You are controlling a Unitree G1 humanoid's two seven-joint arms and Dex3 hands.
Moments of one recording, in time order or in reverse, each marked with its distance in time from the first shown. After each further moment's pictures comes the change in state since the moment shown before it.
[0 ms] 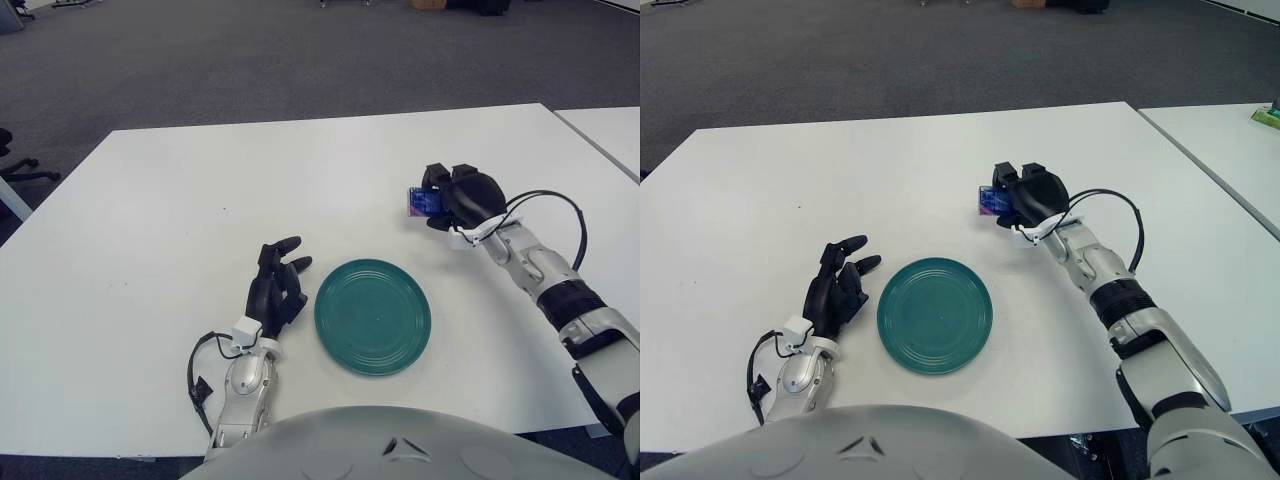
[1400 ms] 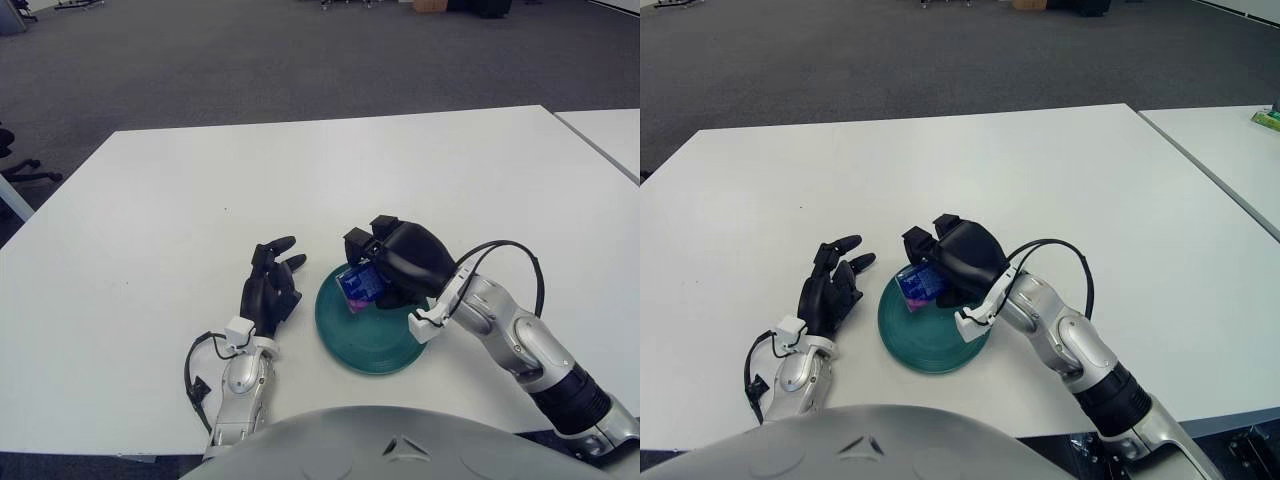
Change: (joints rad) left arm -0.012 -0.006 0.031 0.037 -0.061 -0.025 0.000; right arm 0.390 0.124 0.040 -0.735 -0.101 -0.022 0.468
